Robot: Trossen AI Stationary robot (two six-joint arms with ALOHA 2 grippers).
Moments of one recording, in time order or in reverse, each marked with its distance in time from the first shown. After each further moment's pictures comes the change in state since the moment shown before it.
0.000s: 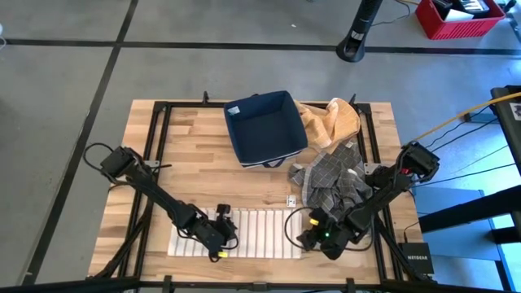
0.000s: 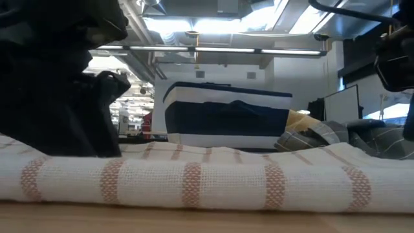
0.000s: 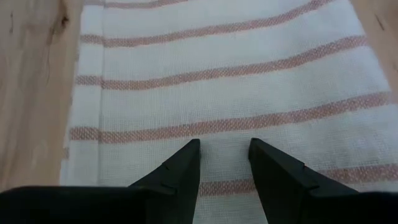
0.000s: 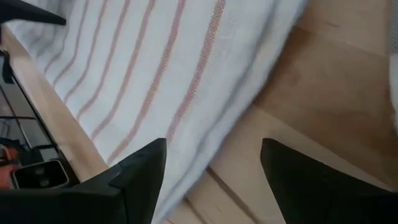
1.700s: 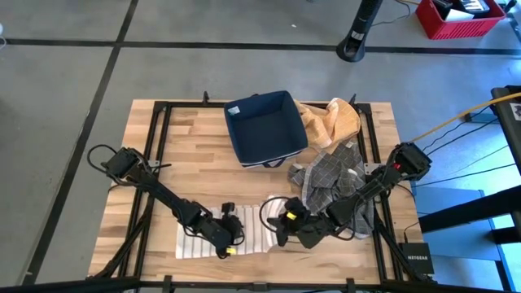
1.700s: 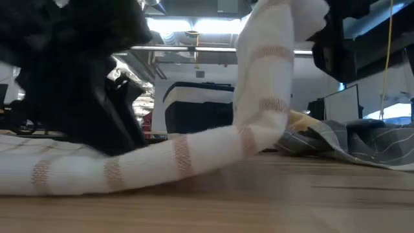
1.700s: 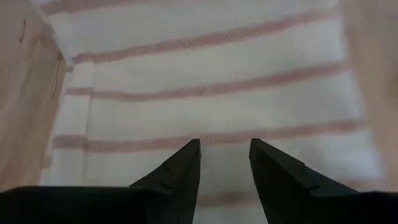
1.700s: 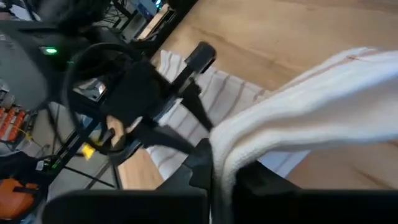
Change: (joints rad) left arm 0.041 0.020 0.023 0.095 0.002 -0.091; right arm -0.165 0.017 0.245 0.180 0.242 -0.601
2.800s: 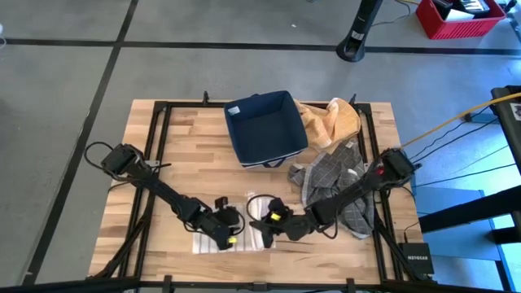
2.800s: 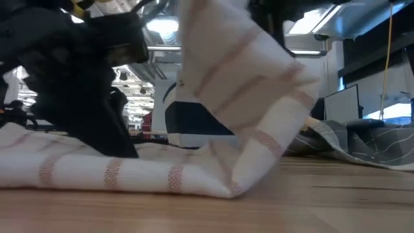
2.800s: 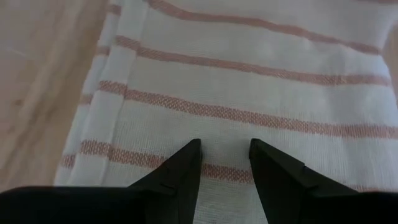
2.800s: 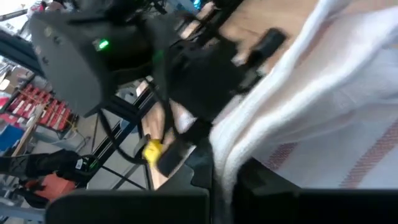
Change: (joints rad) left arm 0.034 -0.039 -0.037 -0.111 -0.002 -0.207; right arm -0.097 0.169 0.102 0.294 -0.147 -0.168
